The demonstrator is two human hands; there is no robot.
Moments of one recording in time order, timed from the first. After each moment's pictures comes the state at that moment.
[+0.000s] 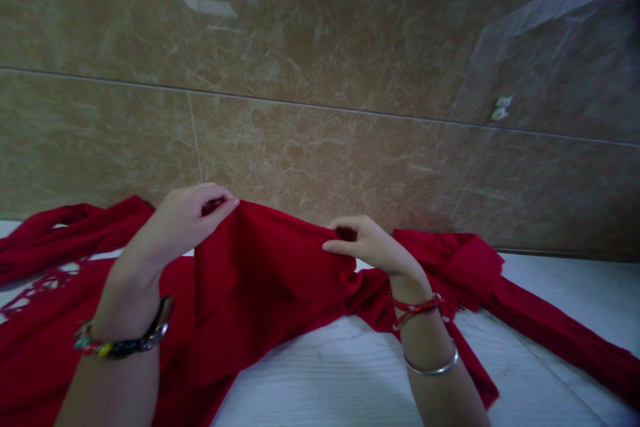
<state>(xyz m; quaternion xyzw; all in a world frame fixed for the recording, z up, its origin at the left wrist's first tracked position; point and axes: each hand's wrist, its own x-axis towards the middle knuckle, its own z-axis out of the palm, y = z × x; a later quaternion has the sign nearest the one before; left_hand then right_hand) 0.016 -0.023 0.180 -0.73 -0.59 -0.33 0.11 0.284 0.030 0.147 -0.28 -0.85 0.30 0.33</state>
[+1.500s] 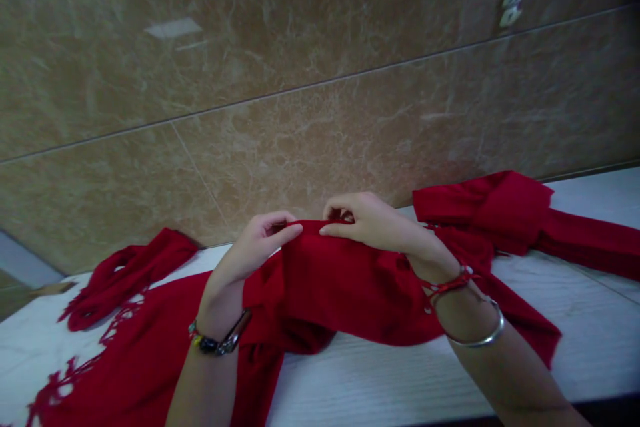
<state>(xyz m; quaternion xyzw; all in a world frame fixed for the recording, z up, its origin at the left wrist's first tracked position) 0.078 -0.005 0.155 -0.79 -0.46 -0.34 -0.23 0.280 0.020 0.148 -0.28 -0.87 0.15 0.39</state>
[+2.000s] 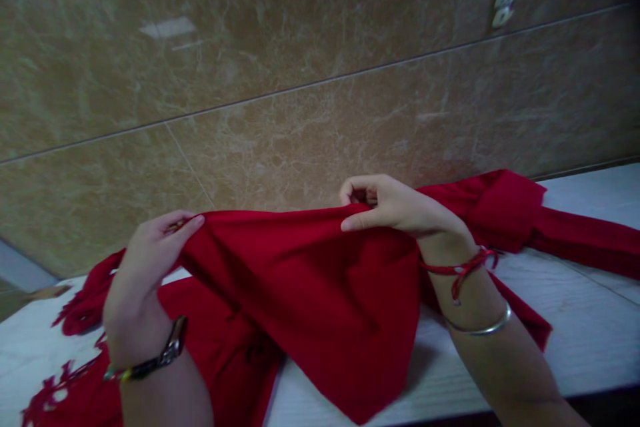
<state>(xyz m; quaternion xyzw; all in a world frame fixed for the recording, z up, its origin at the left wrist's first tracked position) -0.006 -0.031 0.184 -0.62 -0.69 -0.38 0.01 0.308 0.015 0.166 -0.23 -0.83 0.33 0.38</state>
